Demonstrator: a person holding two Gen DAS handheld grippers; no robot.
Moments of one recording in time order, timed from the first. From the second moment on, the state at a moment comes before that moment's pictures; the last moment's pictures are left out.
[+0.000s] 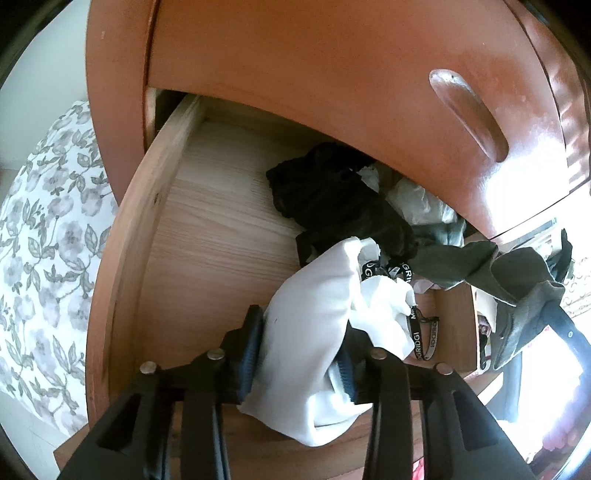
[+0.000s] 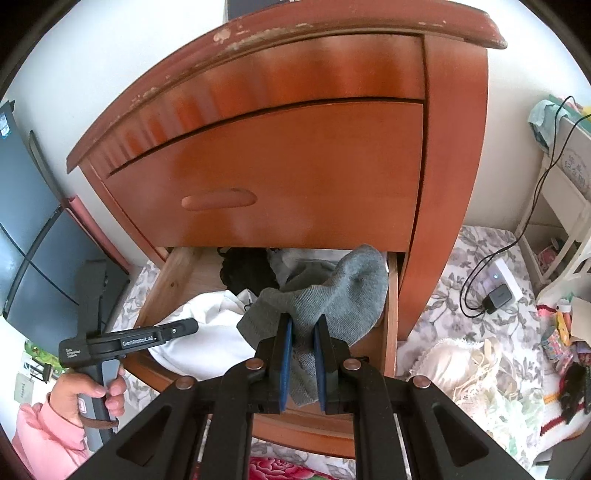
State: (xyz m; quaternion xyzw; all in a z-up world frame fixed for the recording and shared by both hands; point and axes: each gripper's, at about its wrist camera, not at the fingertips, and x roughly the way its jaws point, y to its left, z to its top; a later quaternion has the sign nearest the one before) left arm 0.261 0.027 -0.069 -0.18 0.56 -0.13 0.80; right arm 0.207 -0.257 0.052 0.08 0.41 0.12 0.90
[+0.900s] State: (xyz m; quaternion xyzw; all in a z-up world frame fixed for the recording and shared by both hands) left arm 0.234 0.025 -0.009 -0.18 0.48 -0.16 0.85; right arm 0.196 -0.253 0.053 0.07 0.41 0.12 0.90
